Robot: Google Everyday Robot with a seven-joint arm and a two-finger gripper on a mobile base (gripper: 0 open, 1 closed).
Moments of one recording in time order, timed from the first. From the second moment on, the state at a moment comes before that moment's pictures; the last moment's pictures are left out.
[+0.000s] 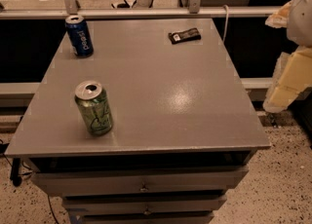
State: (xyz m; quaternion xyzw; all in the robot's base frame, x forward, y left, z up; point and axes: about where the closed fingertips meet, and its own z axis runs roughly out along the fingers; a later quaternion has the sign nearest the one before) arm 0.438 -0.211 0.996 -0.60 0.77 -0.06 0.19
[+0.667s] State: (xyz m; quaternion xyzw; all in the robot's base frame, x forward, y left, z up) arm 0.443 -0.197 0.990 -0.60 0.77 -0.04 0.20
